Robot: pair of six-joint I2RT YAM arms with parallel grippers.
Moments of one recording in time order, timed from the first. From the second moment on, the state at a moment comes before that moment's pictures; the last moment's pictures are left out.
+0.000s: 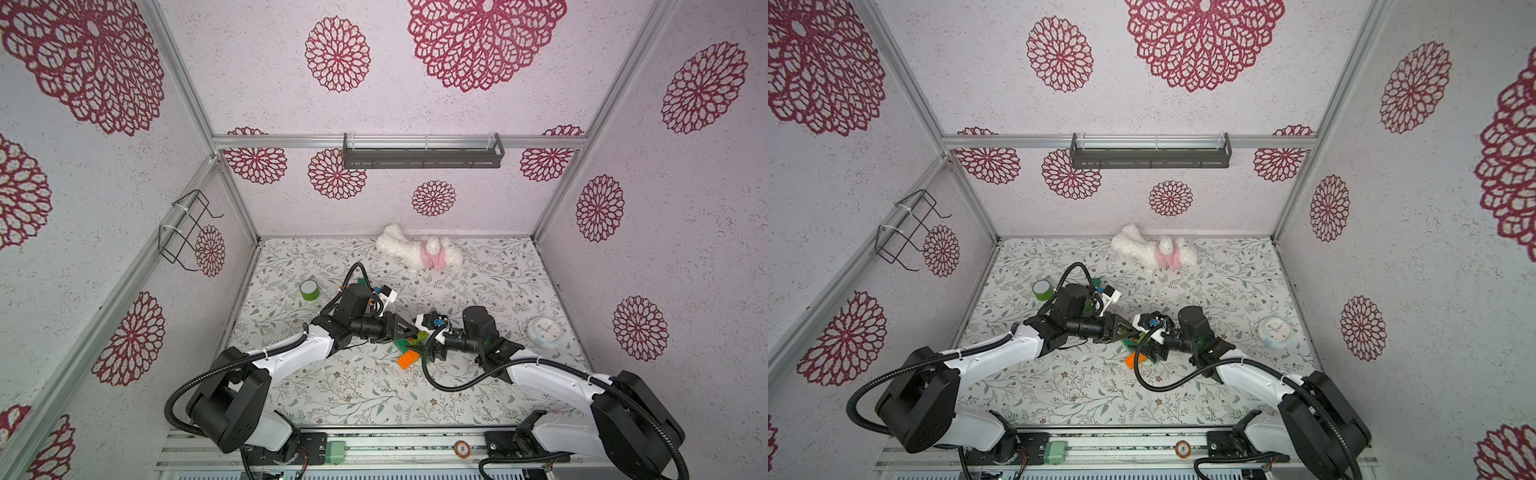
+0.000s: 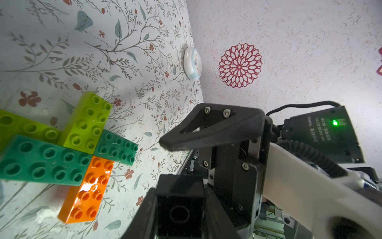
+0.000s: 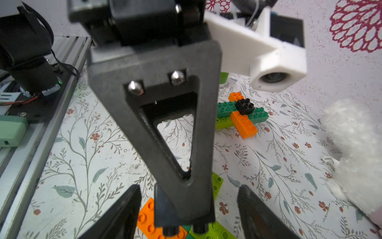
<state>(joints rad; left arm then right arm) -0.60 1.47 0.80 0.11 0.77 -0.87 0.65 1.25 0.52 0.36 -0.55 -0.37</state>
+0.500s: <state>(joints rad) -0.46 1.34 0.59 0.57 0.87 -1.14 0.54 1.31 0.39 0.92 -0.72 -0.06</state>
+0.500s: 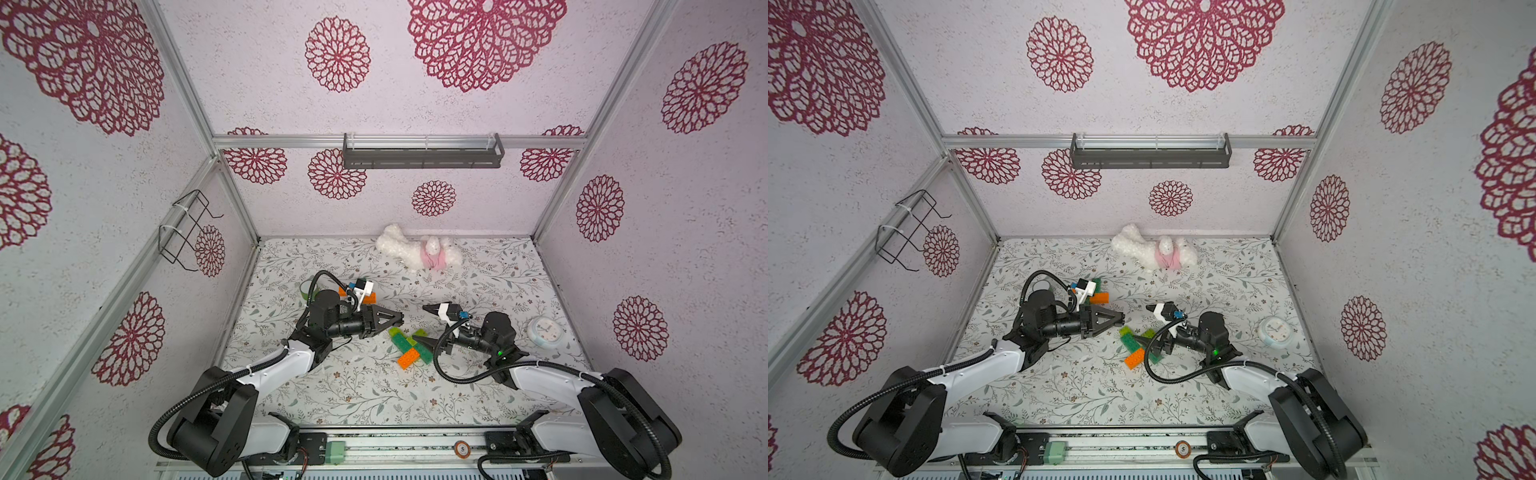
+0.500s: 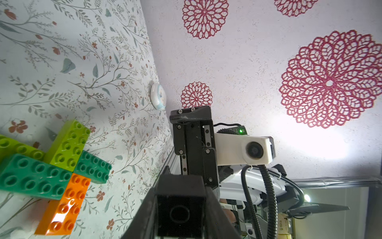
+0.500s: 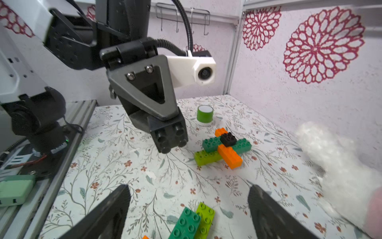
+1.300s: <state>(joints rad) -0.50 1.35 0.58 0.75 0.93 -1.19 0.60 1.45 0.50 1.09 -0.86 0.04</state>
